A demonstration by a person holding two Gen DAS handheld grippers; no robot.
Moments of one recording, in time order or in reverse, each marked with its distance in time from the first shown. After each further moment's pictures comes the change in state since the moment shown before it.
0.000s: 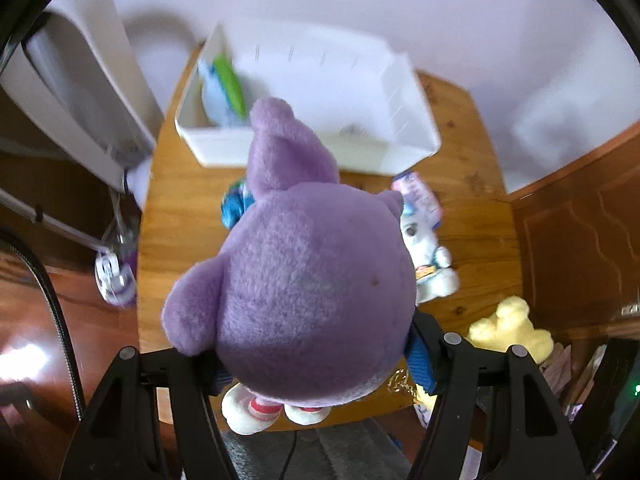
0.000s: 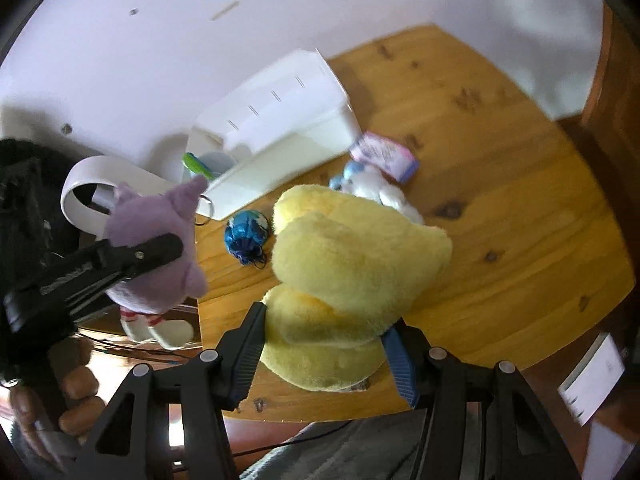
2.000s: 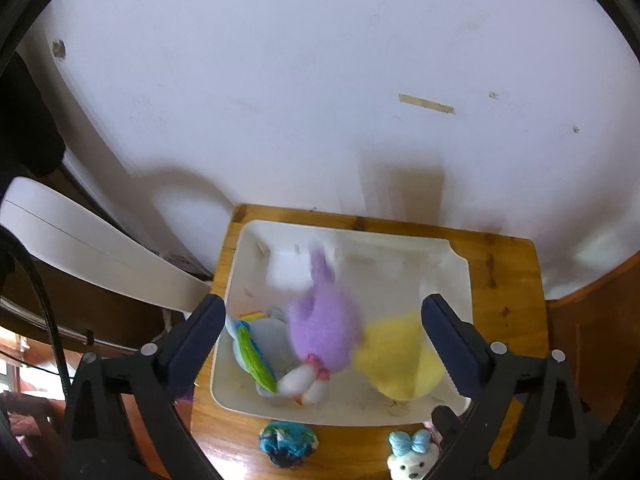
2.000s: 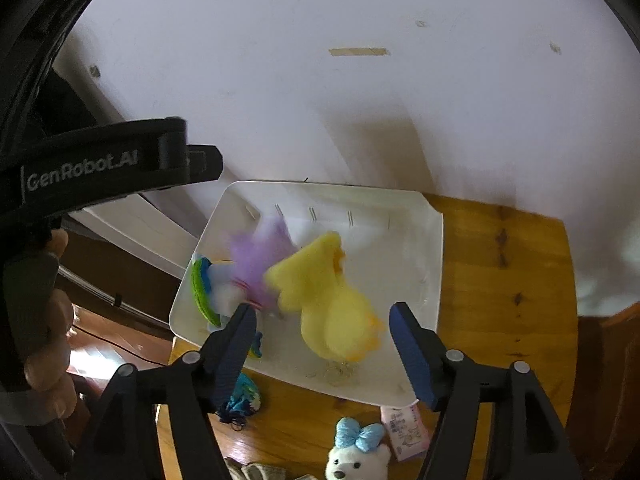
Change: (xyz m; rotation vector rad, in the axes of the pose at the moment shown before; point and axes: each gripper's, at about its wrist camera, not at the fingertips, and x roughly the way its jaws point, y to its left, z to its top) left arm 0.016 -0.051 0.241 0.119 -0.212 0.135; right arm 0.079 0.076 0.217 -0.512 -0.006 0.003
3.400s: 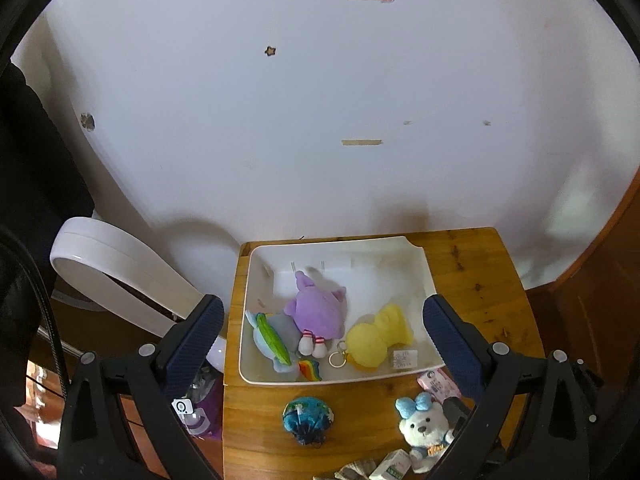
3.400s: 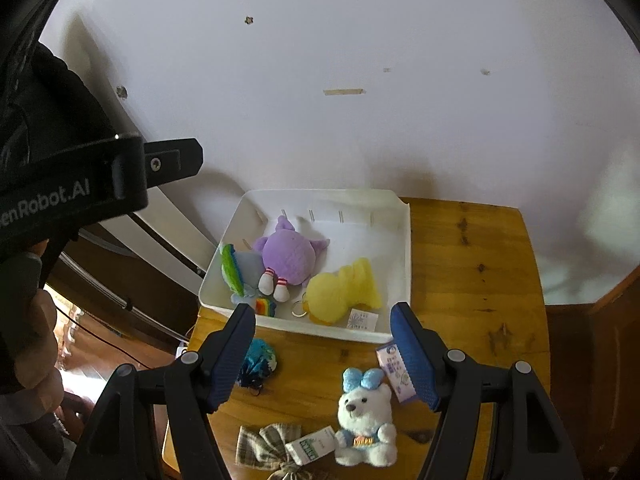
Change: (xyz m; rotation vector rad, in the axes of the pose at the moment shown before) left arm -0.112 0.002 -0.056 0.273 -0.181 -0.127; right arm -0.094 0.023 -0.055 0.056 -0.125 -0.062
